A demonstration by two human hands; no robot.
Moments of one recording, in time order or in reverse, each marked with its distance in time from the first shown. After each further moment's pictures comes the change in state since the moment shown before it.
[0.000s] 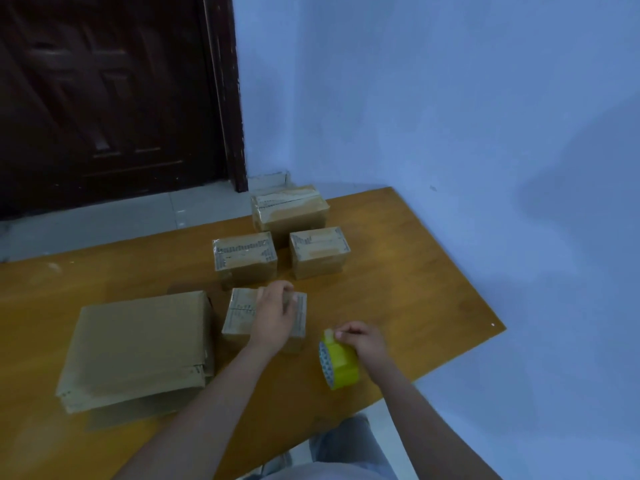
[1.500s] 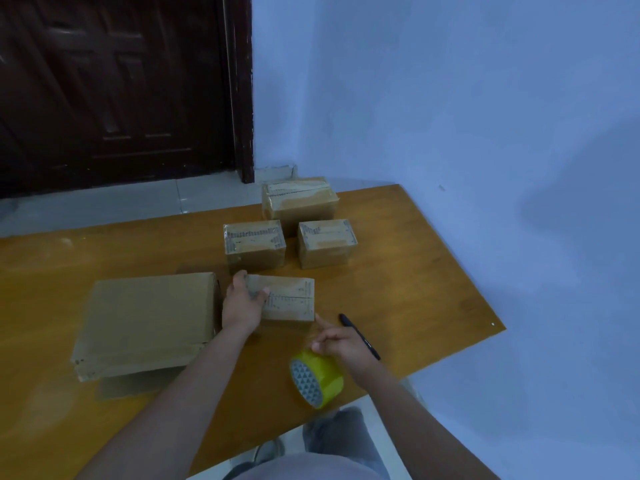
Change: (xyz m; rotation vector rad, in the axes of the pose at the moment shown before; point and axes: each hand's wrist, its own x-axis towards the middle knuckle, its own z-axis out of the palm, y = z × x) left_hand -0.002 -0.034 -0.038 -0.080 -0.029 -0.489; right_hand -0.037 -0.013 0.034 -0.056 -0.365 -0.010
